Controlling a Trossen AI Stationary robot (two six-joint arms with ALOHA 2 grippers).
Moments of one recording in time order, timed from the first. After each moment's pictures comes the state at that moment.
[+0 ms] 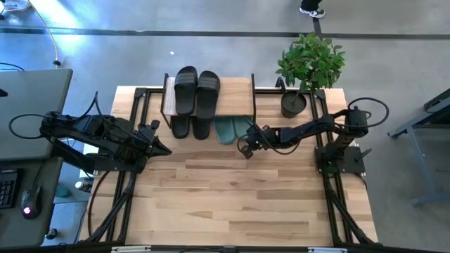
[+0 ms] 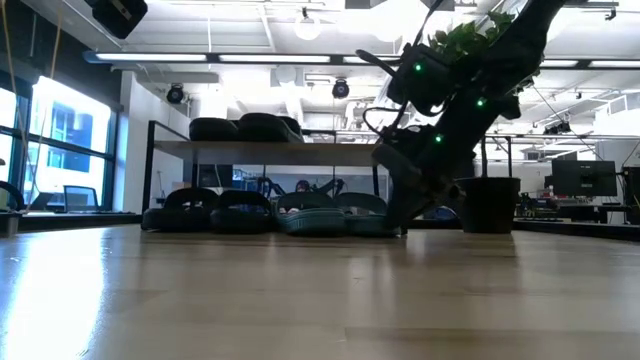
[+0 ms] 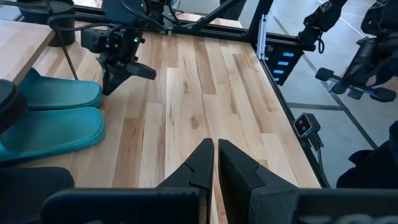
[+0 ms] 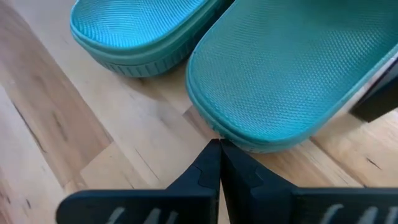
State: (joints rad) left arm -0.11 0.59 0.77 -0.64 -0.02 -0.21; right arm -0.11 1.71 0.75 0.04 0.25 0.59
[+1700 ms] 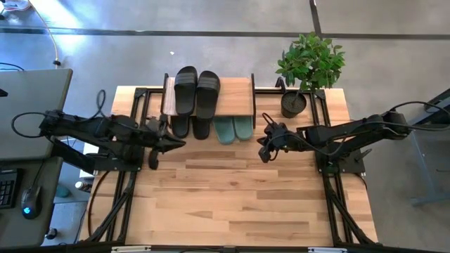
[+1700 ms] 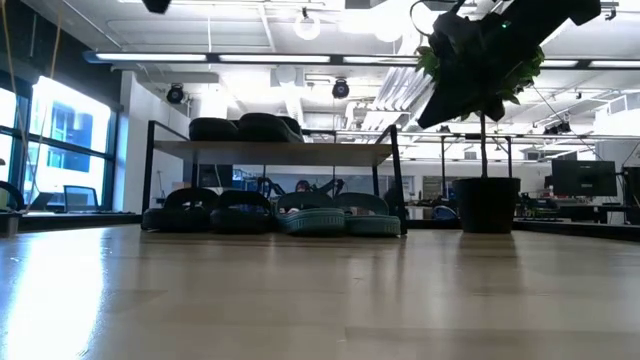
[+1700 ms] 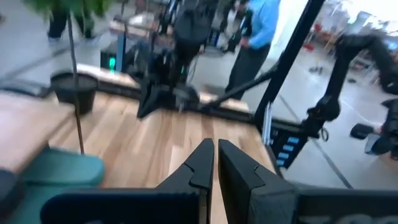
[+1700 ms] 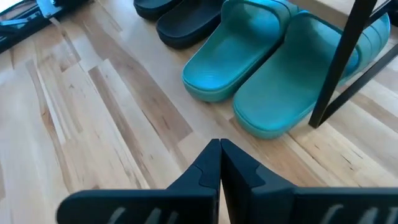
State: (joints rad) left arm -0.11 0.72 0.77 -0.22 -0.15 -0.28; right arm 0.08 1.20 0.75 -0.31 0.36 0.62
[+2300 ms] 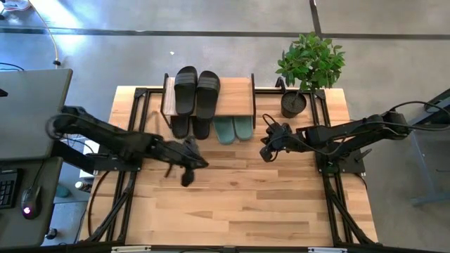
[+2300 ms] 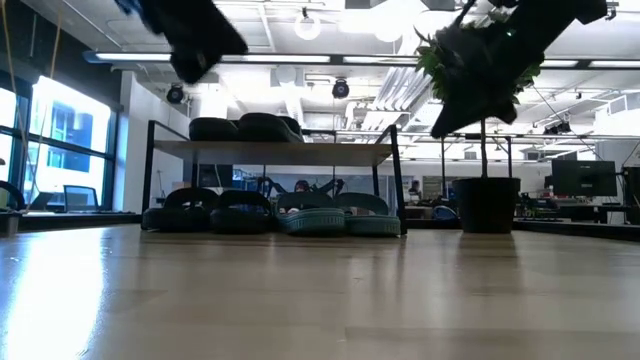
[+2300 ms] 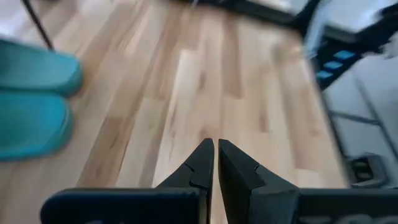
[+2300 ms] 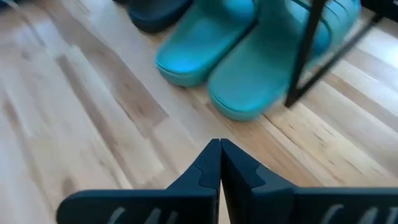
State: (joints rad) left arm -0.14 1.20 0.77 -0.15 -0.15 -0.38; right arm 0.08 1.20 0.75 -0.40 0.40 0.67
